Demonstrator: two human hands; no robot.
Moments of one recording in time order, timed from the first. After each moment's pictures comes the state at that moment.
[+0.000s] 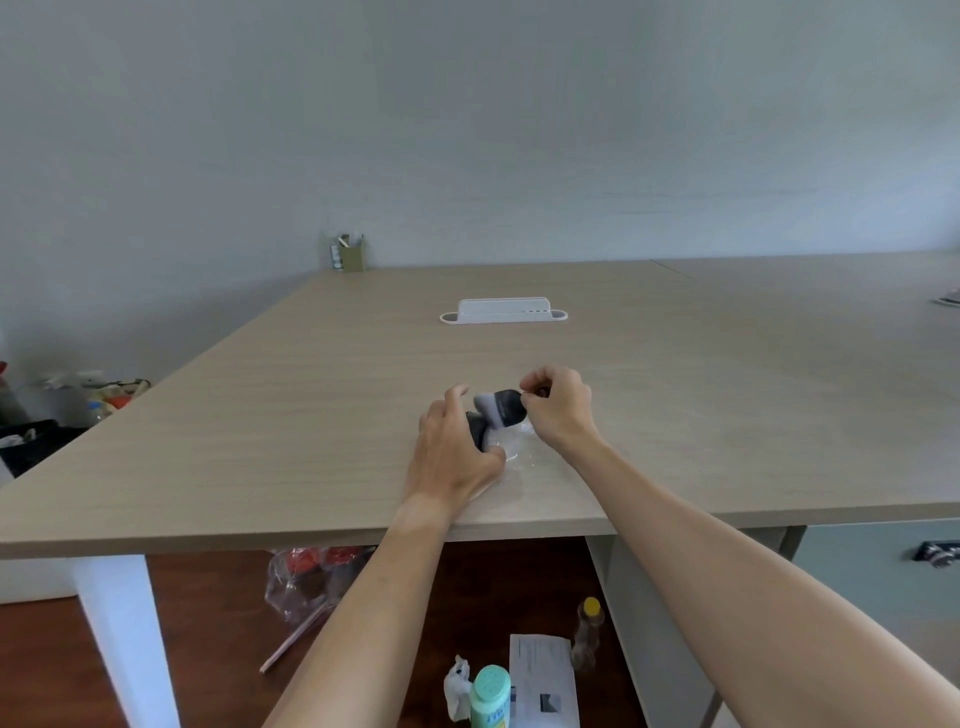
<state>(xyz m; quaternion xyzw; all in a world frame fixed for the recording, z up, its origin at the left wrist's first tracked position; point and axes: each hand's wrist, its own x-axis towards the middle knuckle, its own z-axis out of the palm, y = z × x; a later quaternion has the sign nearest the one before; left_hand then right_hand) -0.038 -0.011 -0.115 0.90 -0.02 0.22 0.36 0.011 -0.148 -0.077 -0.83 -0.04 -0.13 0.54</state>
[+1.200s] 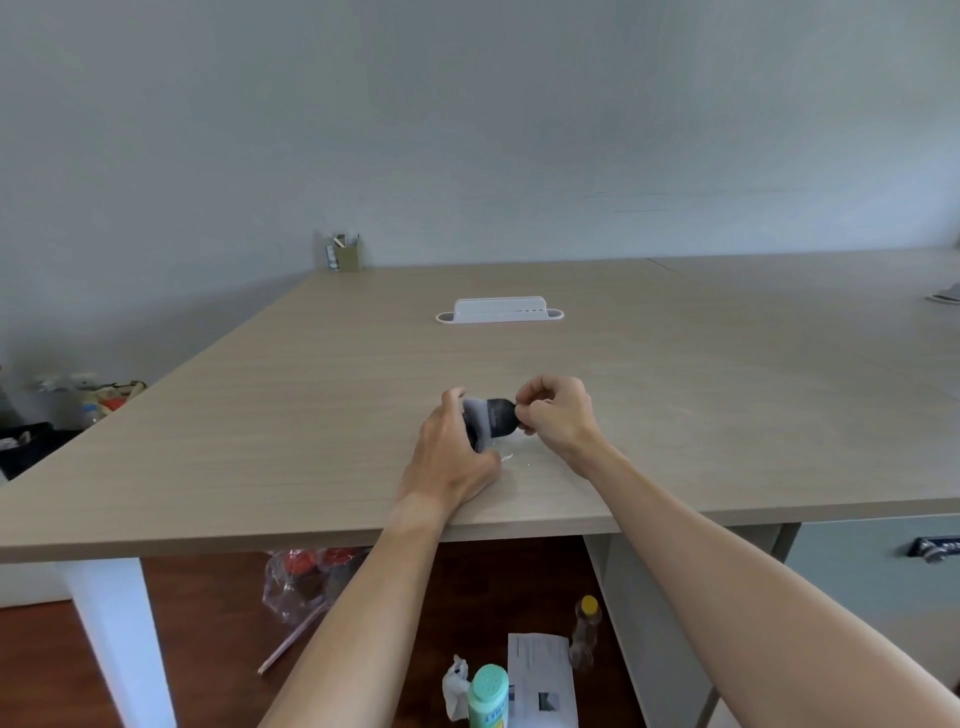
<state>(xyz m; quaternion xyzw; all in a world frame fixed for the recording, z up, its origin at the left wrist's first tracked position) -0.037 -0.011 -0.114 0.90 -0.01 0.17 0.39 0.006 -0.159 -0.083 -0.80 -0.06 -0.09 0.59</state>
